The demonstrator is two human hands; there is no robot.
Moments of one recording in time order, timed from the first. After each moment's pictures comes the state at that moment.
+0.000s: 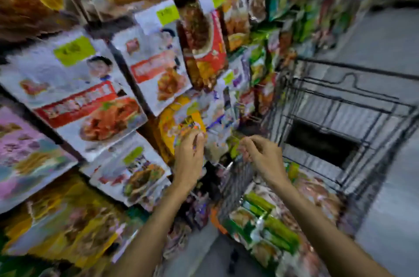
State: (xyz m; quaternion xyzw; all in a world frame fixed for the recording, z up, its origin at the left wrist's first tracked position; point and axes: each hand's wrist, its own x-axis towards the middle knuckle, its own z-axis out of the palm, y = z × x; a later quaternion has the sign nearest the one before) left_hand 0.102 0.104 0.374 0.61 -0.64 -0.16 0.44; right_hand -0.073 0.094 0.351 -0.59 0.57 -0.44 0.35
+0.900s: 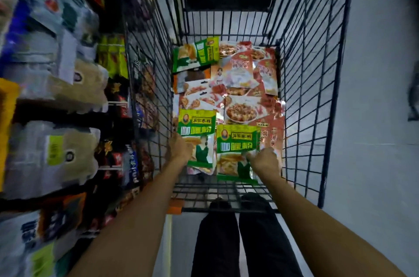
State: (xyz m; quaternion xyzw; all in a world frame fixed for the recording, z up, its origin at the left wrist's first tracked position) left_hand 0.014 0.020 -0.036 0.65 -0.63 -0.40 -0.15; right_hand -0.133 0.170 -0.035 -0.08 0.90 -0.06 0.43
